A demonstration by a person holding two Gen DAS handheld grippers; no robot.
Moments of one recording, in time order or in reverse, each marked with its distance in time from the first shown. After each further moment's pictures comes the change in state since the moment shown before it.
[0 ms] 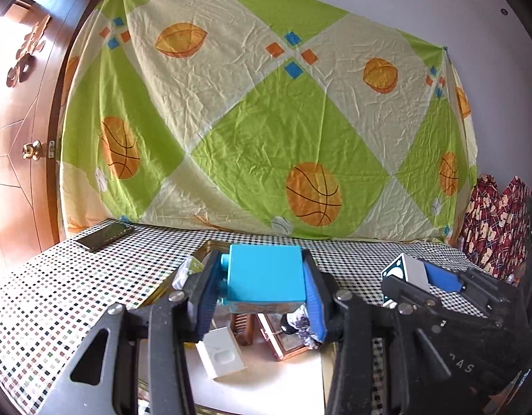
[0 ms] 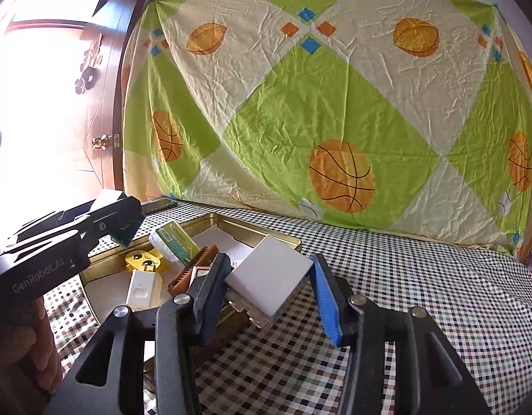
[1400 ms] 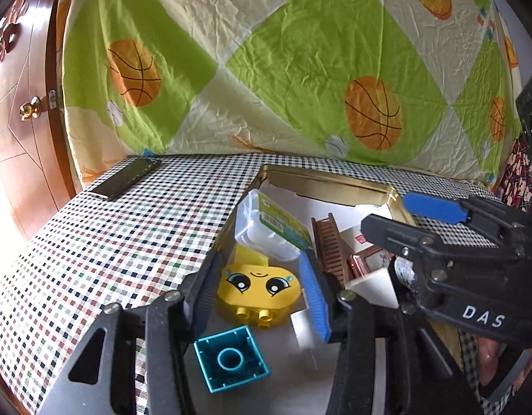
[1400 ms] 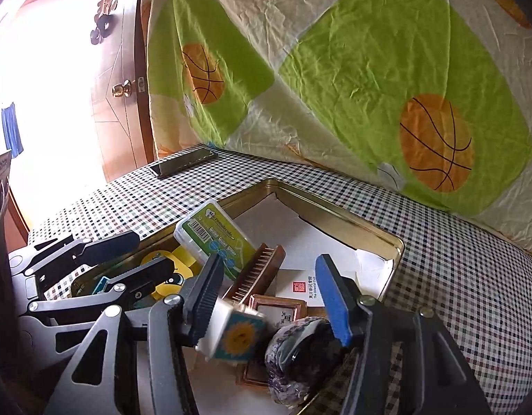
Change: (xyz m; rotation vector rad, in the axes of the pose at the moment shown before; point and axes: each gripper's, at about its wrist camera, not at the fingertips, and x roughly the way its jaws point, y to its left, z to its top) left arm 0.077 0.059 -0.018 0.031 0.352 0.112; right arm 0.127 0.048 0.027 -0.032 0.273 0.165
